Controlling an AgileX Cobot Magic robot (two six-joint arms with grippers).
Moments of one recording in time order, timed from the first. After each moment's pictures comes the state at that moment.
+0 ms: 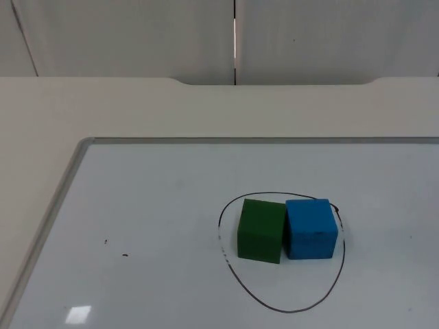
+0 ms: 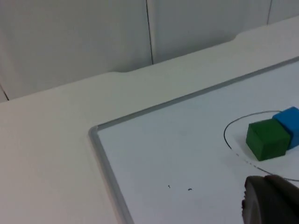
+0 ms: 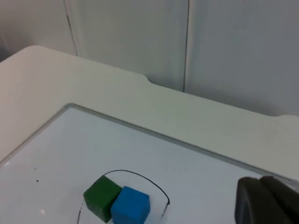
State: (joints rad) right arm 0.53 0.45 -0.78 -0.14 0.78 0.13; left arm -0.16 0.00 -0.52 -0.29 0.99 0.31
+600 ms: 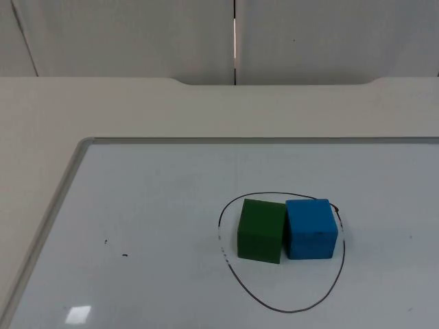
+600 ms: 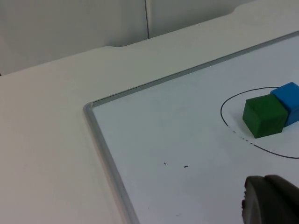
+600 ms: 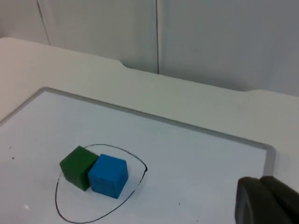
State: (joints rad) right arm 0.53 0.15 -0.61 -0.22 0.90 0.18; left arm -0.16 0.00 -0.52 -0.27 1.05 0.30
